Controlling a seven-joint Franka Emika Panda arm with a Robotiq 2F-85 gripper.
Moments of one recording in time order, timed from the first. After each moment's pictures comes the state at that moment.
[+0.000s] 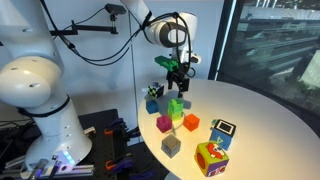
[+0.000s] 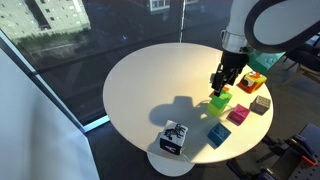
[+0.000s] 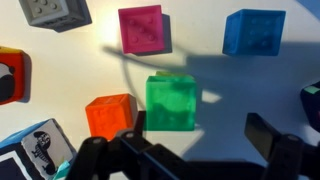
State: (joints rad) arm 0.07 0.03 0.02 -2.35 -0.01 2.26 0.02
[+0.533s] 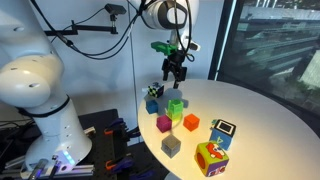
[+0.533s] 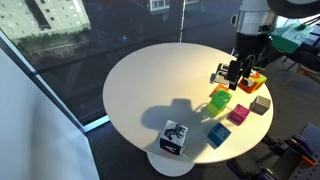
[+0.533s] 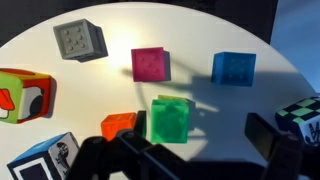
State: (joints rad) arm 0.07 -0.10 0.02 -2.32 -0.01 2.01 -0.01
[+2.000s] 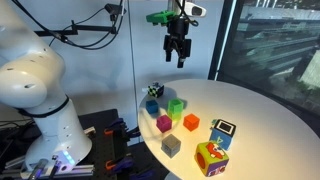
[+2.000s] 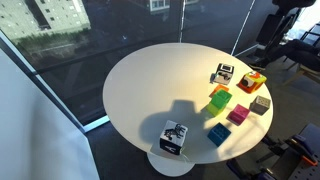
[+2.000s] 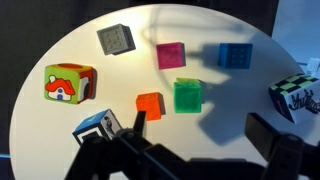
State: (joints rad) arm 0.01 -0.33 0.00 -2.29 -0.03 1.89 -0.03
